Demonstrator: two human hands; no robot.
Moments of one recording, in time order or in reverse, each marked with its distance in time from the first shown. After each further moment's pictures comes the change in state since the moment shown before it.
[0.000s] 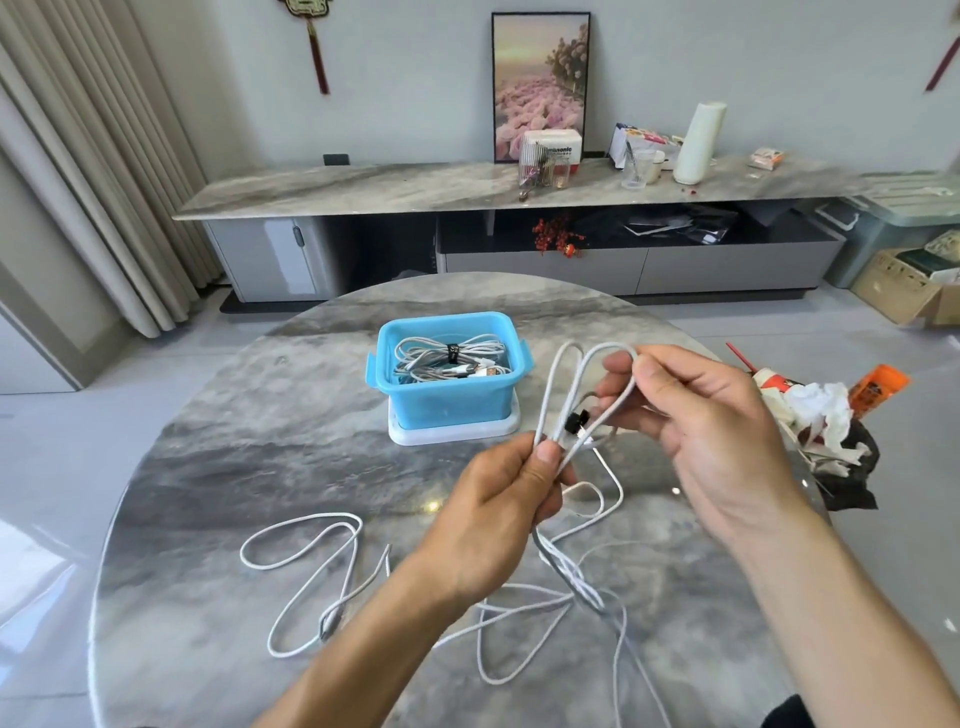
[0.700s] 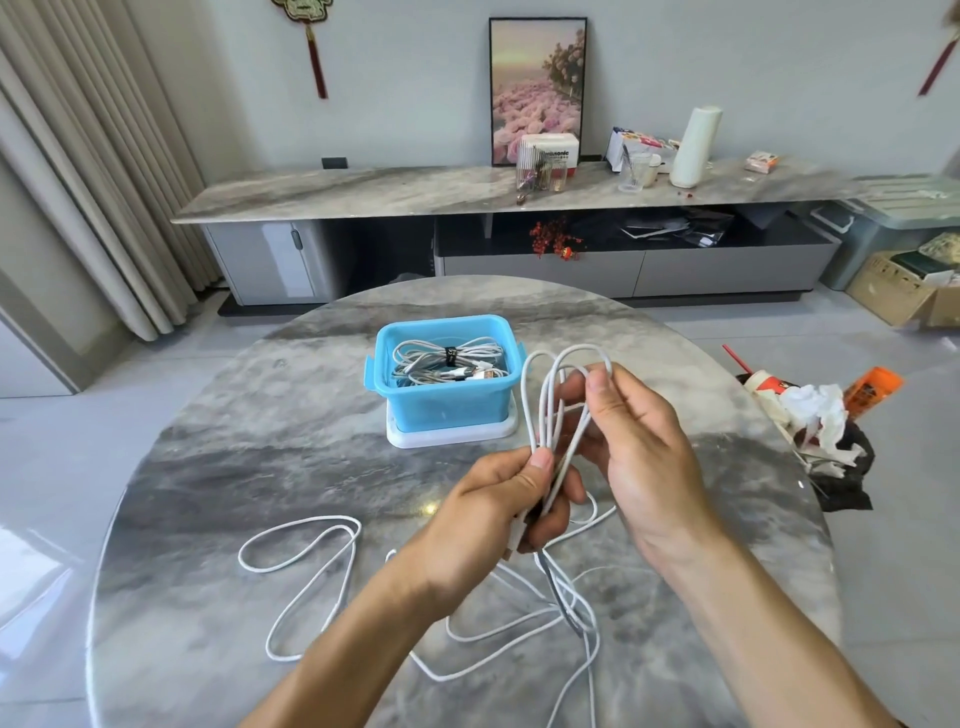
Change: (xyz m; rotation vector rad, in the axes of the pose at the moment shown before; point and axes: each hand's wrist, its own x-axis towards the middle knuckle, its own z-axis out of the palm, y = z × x) left_hand 0.000 -0.004 -0.006 -0.190 -0.189 -0.030; right_hand -0.016 0.014 0.034 0.019 -0.043 -0.003
